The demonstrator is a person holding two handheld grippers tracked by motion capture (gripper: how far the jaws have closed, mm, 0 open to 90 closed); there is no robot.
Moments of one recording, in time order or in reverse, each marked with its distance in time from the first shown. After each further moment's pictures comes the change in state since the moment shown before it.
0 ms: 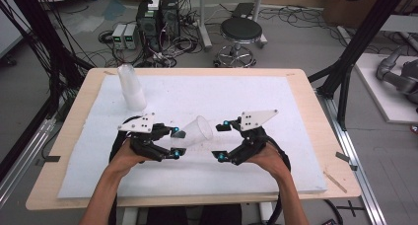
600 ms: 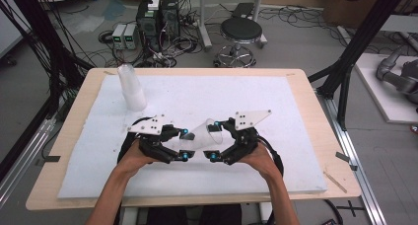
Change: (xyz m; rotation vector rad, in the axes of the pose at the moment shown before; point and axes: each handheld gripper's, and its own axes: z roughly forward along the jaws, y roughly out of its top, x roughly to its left) left arm -0.004 0.005 0.022 -0.007 -0.038 0.018; right arm 0.000 0.001 0.019 -0.091 0.073 0.024
